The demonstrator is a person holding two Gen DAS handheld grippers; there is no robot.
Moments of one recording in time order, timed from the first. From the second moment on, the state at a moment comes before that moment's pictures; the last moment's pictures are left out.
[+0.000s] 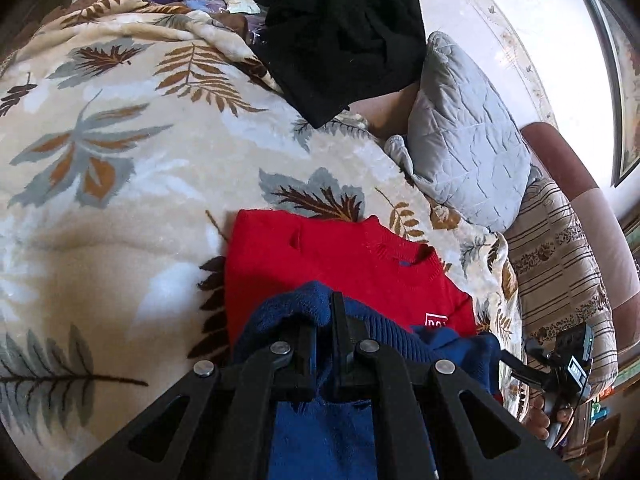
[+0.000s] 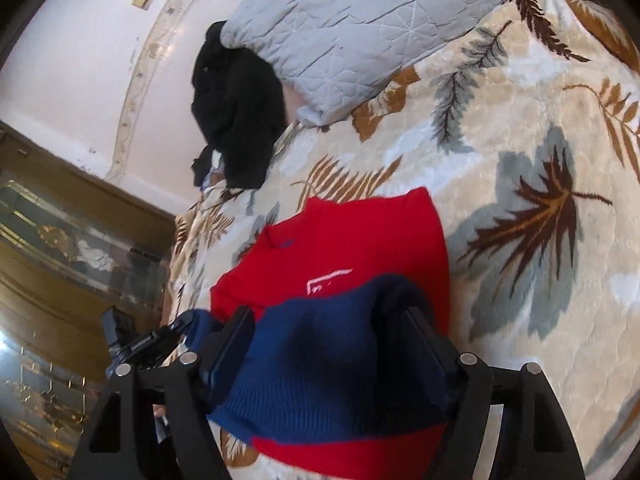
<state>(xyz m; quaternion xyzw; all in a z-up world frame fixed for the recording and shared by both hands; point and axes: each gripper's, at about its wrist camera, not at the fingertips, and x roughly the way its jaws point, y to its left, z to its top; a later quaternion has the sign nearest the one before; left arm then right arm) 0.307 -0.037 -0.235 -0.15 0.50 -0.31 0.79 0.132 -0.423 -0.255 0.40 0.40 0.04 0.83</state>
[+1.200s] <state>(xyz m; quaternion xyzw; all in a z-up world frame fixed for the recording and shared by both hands) 0.359 -0.007 -0.228 -0.24 0.45 -0.22 0.83 0.183 -0.497 -0.280 0.56 0.24 -0.07 0.79</state>
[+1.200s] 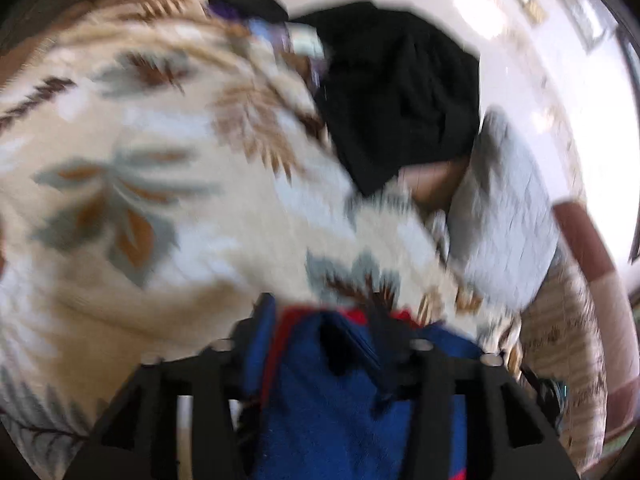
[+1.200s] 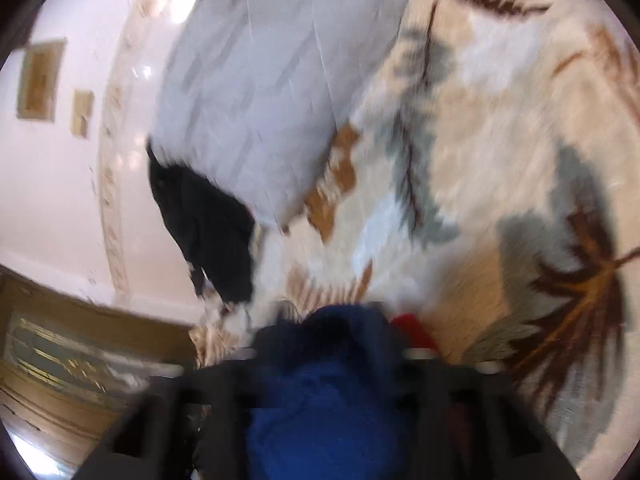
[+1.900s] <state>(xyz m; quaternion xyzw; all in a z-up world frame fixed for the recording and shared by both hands) 0.282 -0.037 -0.269 -0.03 0.53 -0.18 0.83 0.189 -0.373 -0.292 0.26 0.48 -0.10 0.83</state>
